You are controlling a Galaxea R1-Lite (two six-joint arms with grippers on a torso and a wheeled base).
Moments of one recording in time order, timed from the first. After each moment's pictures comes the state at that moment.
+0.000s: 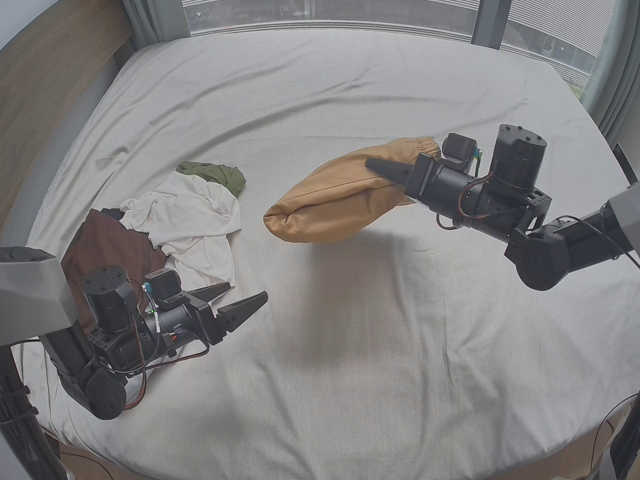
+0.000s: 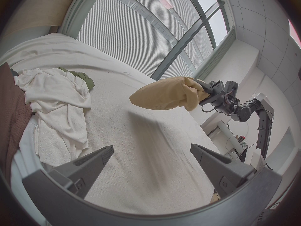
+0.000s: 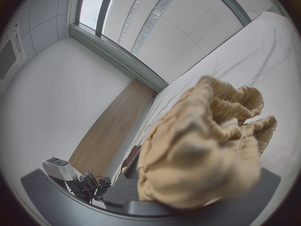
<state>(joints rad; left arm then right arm) -0.28 2.04 -0.37 -1.55 -0.48 -0.32 0.45 2.03 -1.24 -0.88 0.46 0.57</state>
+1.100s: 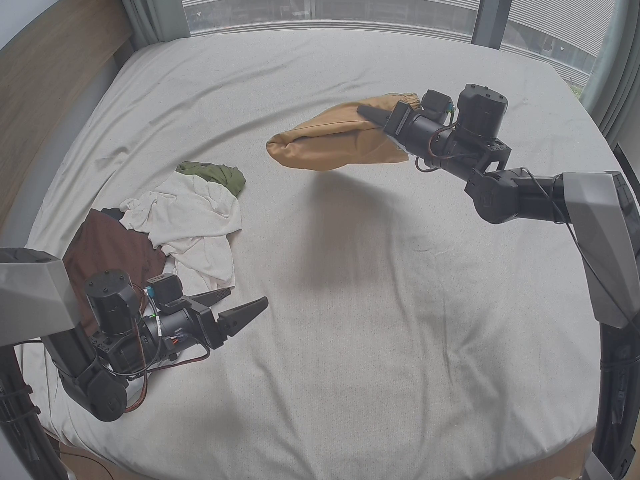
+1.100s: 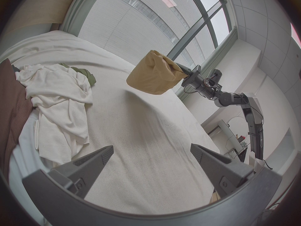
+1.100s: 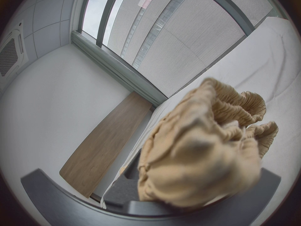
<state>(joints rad) -0.28 2.06 -0.36 -1.55 -0.48 -0.32 0.38 2.36 -1.96 -0.60 0.45 0.62</state>
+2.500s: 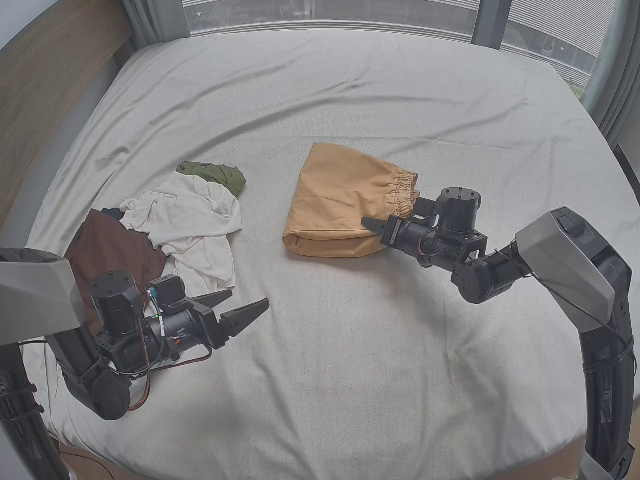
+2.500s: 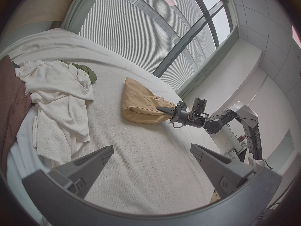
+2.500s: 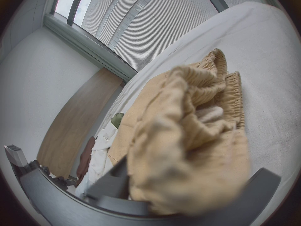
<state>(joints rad) -0.28 2.08 -0.38 -1.55 -0.49 -0.33 0.36 2.45 -1.49 -0.81 0.34 0.48</state>
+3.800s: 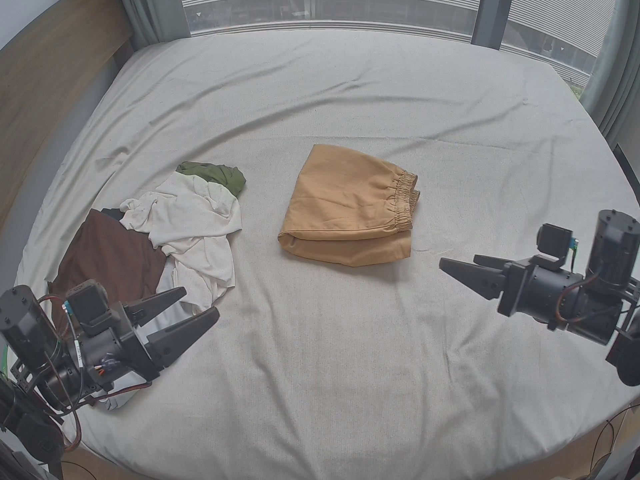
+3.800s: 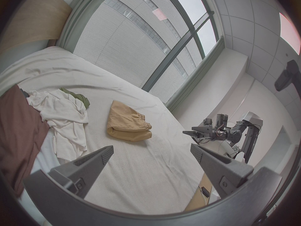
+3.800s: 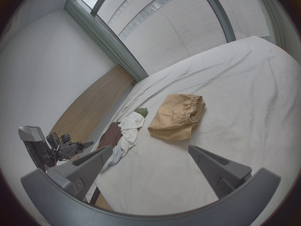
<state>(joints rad) -0.29 1.58 -0.06 -1.55 -0.50 -0.36 0.45 1.49 -0.45 -0.89 0.23 0.34</state>
